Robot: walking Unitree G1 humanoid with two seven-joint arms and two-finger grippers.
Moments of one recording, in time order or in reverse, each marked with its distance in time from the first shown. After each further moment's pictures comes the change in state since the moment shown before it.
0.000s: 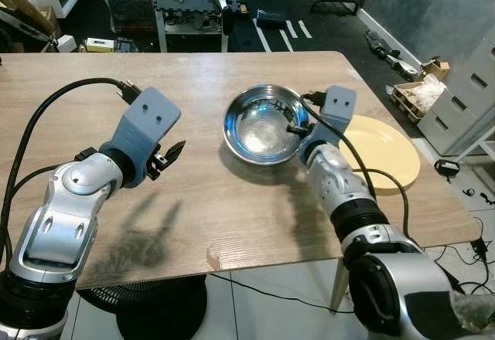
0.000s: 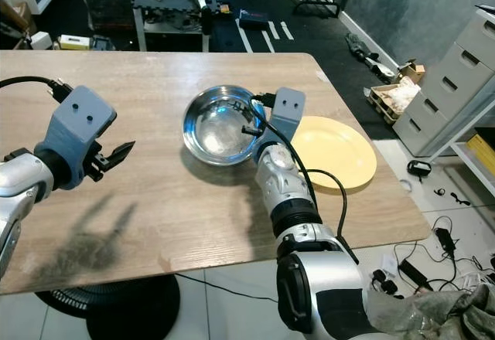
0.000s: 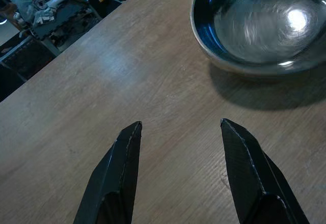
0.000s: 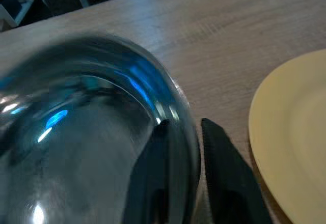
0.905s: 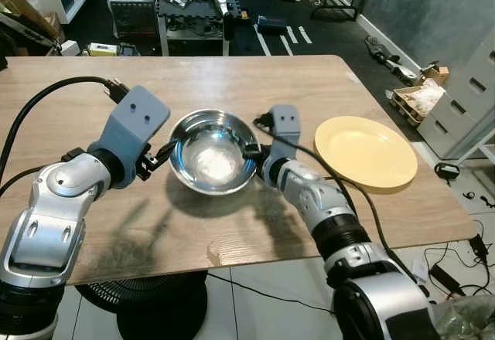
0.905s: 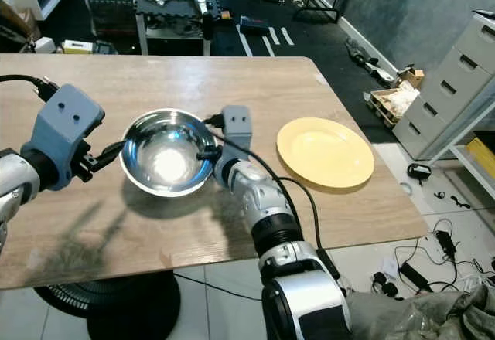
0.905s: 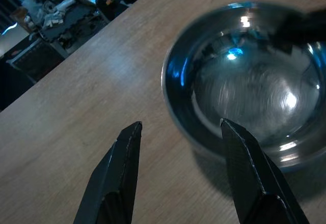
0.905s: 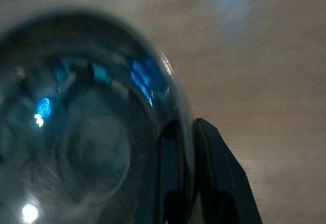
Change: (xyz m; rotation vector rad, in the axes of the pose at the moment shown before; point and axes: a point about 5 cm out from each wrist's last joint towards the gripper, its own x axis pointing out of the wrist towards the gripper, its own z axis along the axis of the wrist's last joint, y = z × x) left arm -0.009 0.008 -0.002 0.005 0.001 0.014; right arm -0.016 0.048 -0.028 0.019 0.200 0.319
